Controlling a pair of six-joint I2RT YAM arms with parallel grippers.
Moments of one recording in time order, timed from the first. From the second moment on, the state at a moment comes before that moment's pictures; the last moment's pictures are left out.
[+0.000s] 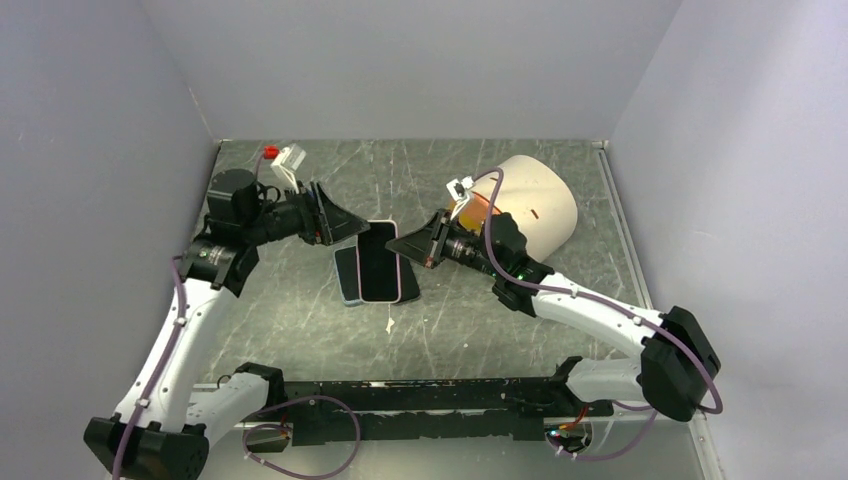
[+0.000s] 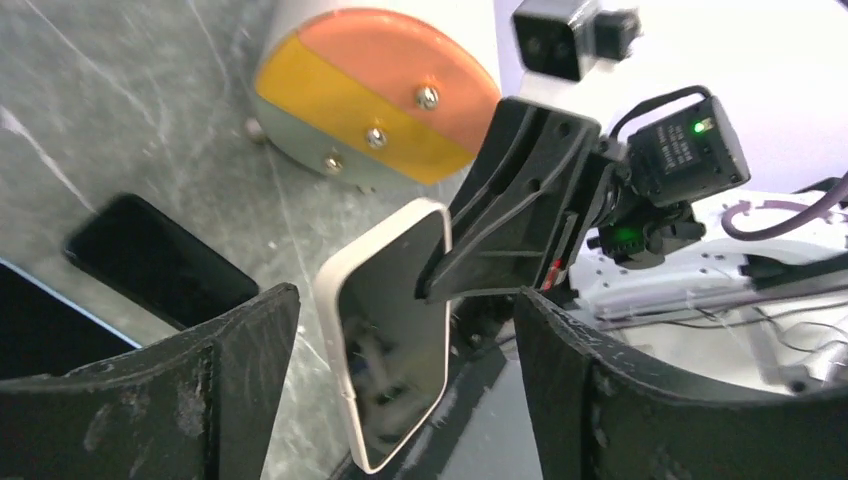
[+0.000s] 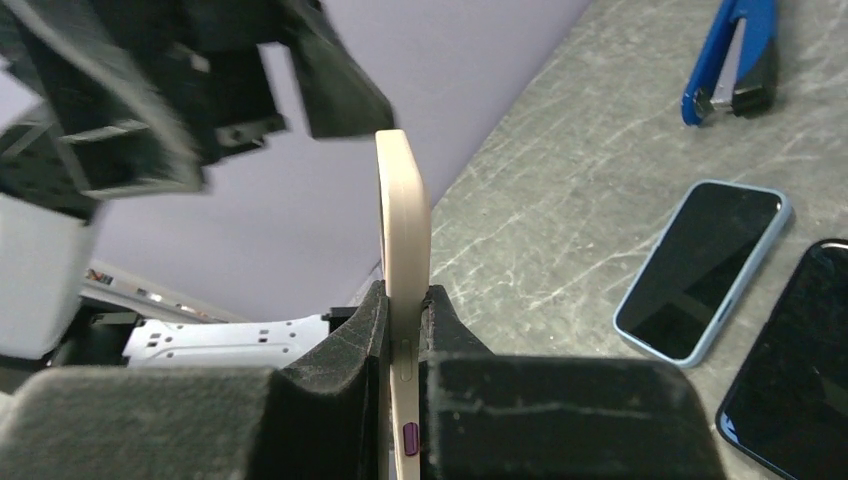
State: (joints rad) left arm -0.21 0.97 1.03 -0.35 0.82 -0.58; right arm 0.80 1.22 0.77 0.50 -0.35 0.86
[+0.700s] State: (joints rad) left arm -0.21 0.79 1.43 -0.70 0.38 -0.26; right arm 0.92 1.69 1.07 0.42 -0.26 0.85
